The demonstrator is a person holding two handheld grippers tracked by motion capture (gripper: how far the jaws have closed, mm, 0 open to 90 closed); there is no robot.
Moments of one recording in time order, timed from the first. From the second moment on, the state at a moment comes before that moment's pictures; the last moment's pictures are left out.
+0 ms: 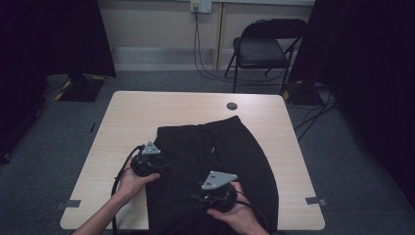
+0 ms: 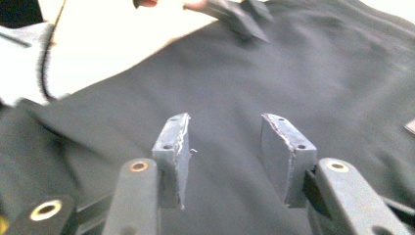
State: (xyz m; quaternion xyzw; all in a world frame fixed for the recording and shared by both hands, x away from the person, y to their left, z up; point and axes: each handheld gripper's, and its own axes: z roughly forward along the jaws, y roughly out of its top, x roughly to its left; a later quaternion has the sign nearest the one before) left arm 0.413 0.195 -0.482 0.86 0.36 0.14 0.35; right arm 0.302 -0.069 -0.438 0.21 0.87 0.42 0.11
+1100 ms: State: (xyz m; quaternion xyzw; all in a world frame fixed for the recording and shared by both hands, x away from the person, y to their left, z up) left arm 0.414 0.205 -0.484 0.83 0.37 0.16 0.37; right arm 0.293 0.020 -0.476 0.14 0.90 0.40 0.11
